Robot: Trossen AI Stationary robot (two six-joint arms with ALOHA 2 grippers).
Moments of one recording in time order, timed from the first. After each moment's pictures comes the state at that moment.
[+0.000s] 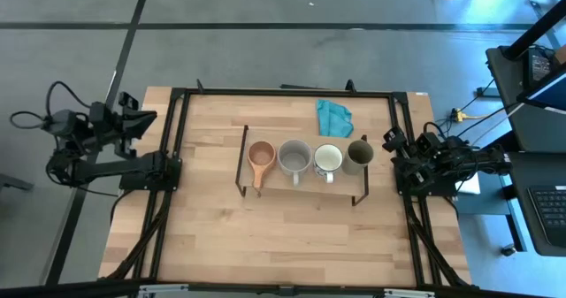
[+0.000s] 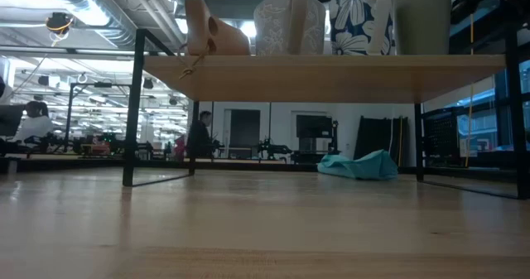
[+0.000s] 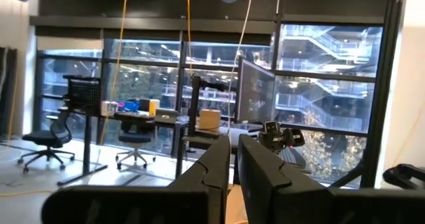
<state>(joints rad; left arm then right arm) 0.16 0.00 0.82 -0.51 -0.13 -0.08 0.12 0.06 0.09 0.58 -0.03 0.28</state>
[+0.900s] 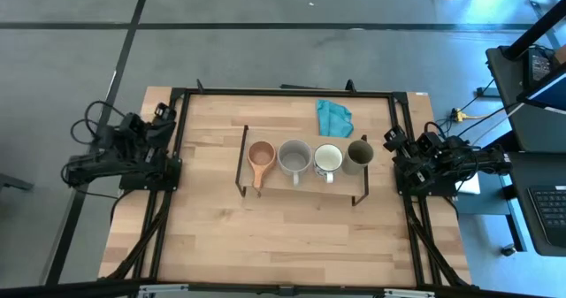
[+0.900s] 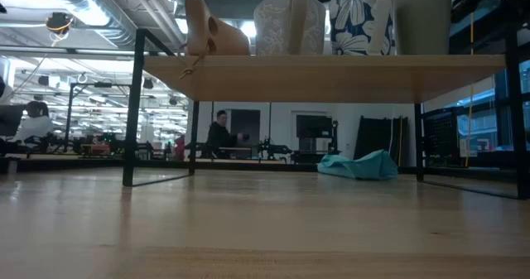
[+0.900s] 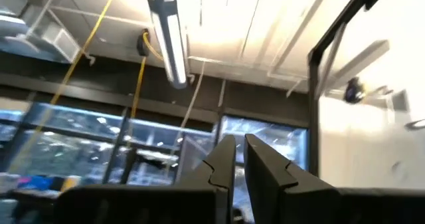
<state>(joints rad) 0.16 0.00 0.26 0.49 0.03 -0.26 0.12 0.06 0.09 0.59 -0.03 0.28</state>
